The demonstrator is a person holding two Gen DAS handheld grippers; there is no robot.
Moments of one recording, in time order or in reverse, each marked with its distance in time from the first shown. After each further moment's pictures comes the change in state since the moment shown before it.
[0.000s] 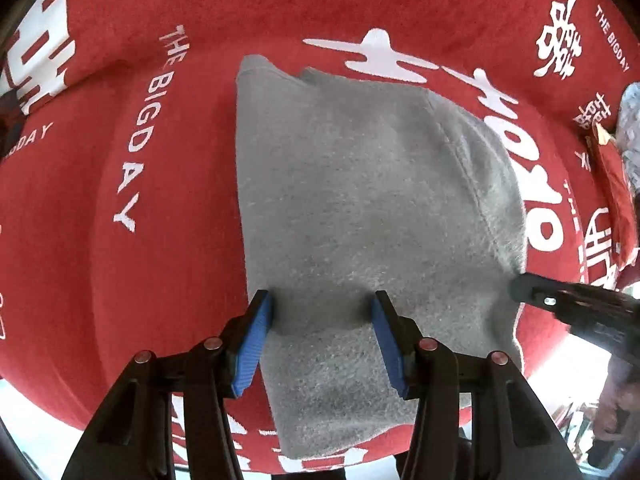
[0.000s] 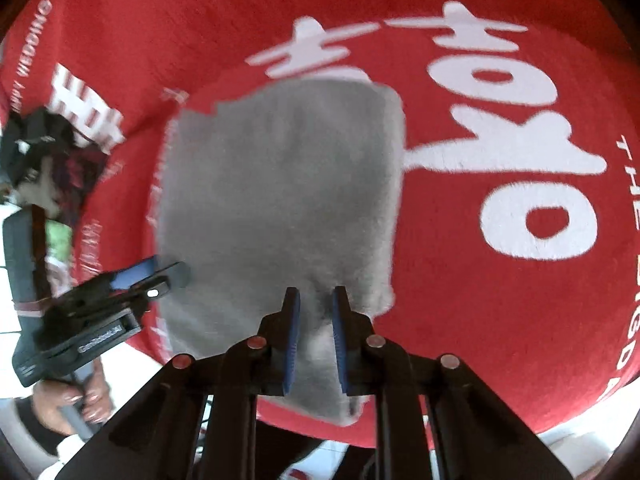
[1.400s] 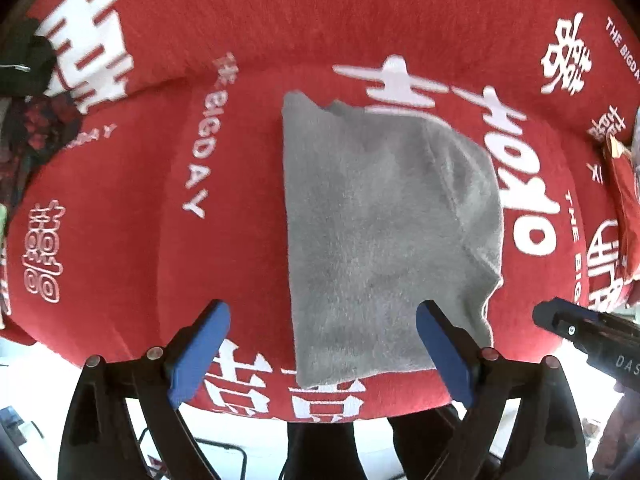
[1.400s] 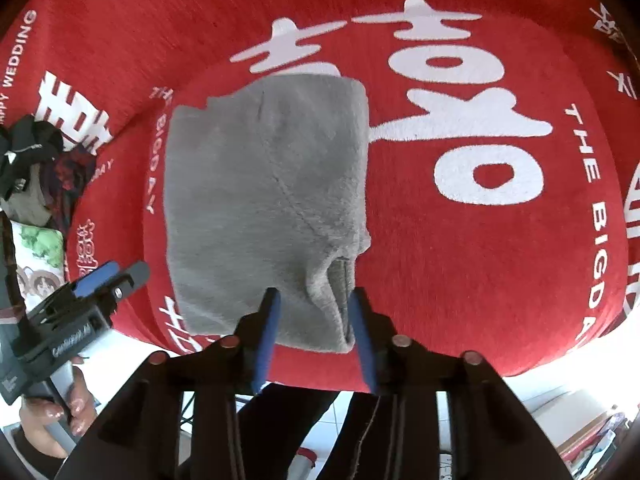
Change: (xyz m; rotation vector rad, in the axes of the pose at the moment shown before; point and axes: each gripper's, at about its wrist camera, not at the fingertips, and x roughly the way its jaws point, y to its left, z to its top) left arm -0.084 -0.016 -0.005 -0.054 0.001 0.136; right arm -0.068 0.016 -0.020 0.074 0.037 -0.008
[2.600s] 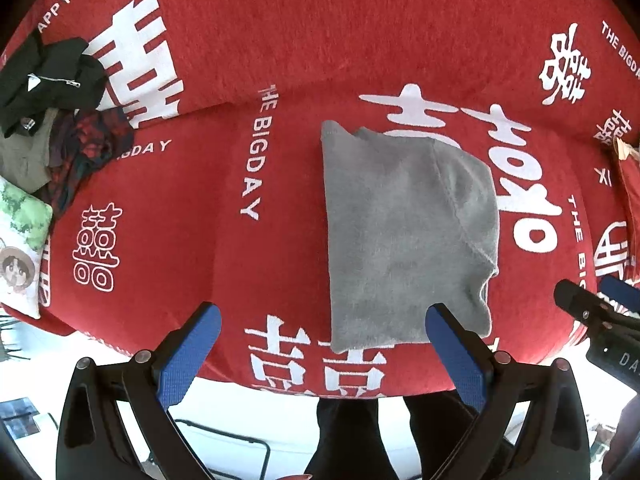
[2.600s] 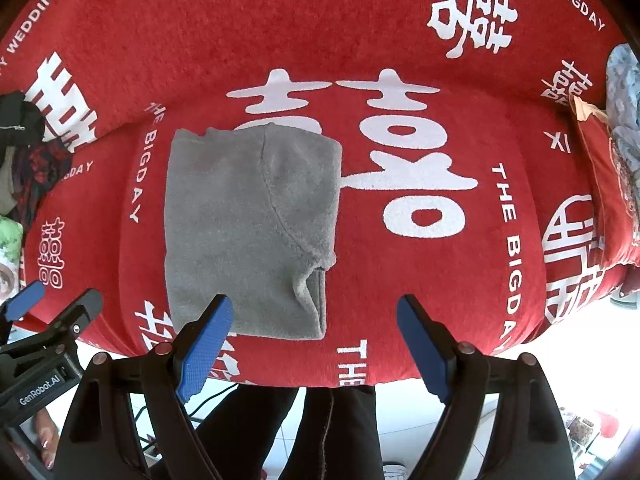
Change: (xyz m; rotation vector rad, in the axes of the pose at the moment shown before) left arm -0.069 0.004 -0.017 -0.010 -0.029 0.116; right arm -0.064 0.056 -0.011 -0.081 -0.117 -0.278
